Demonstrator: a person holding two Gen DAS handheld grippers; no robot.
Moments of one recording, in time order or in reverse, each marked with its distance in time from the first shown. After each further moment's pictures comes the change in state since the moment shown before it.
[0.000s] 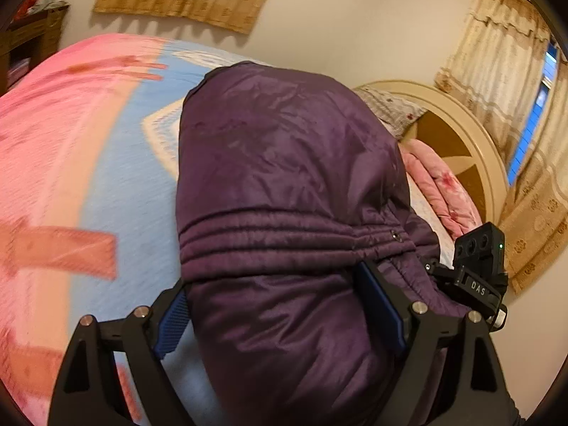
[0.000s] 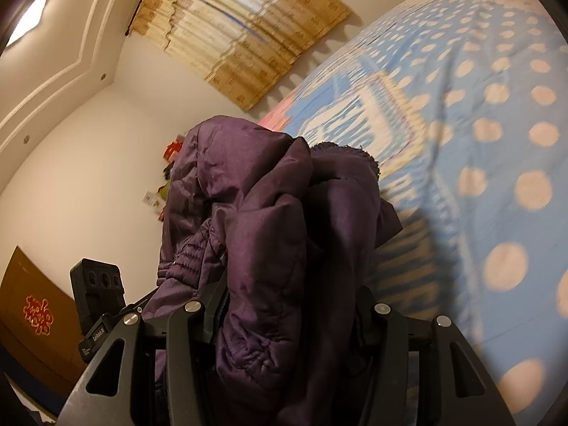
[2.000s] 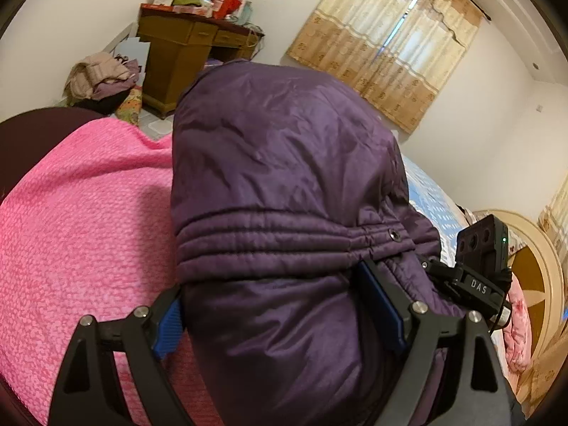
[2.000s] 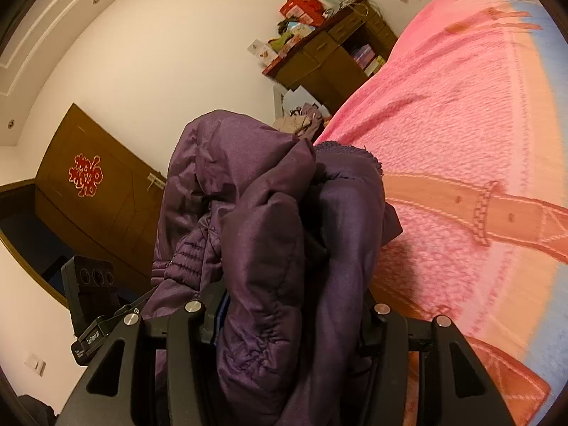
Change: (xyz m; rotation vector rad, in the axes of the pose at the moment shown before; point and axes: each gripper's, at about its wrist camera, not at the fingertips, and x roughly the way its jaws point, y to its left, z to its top) left arm -0.201 0.170 -0.088 -0.434 -0.325 0.436; right arm 0.345 0.262 -0.090 -0.332 0.527 0.350
